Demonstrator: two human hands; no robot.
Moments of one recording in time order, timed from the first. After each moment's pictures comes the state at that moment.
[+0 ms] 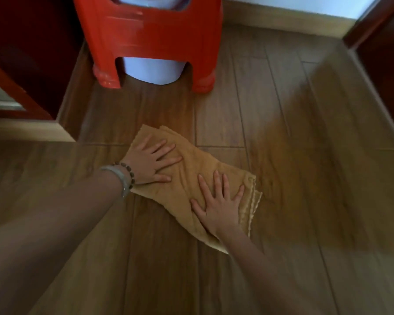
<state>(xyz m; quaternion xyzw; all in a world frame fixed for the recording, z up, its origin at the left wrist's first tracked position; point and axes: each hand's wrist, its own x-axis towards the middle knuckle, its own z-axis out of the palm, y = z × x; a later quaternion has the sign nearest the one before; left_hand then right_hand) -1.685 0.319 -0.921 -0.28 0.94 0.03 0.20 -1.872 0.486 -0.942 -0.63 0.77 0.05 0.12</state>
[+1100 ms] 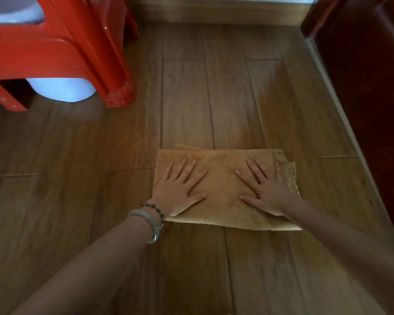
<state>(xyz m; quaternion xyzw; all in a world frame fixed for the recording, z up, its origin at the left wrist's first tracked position) -1.994 0.388 -0.938 -0.39 0.90 0.14 0.12 -2.271 0.466 -0.930 -0.74 0.64 0.15 0.15</state>
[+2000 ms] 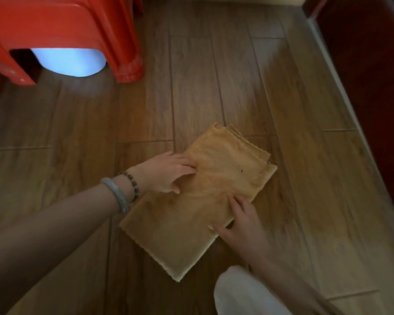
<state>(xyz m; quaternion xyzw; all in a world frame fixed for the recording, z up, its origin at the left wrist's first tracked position) -1.927 0.385 -0.896 -0.17 0.95 0.15 0.19 -2.089 0.589 -0.892 -0.55 0.79 -0.07 0.27</state>
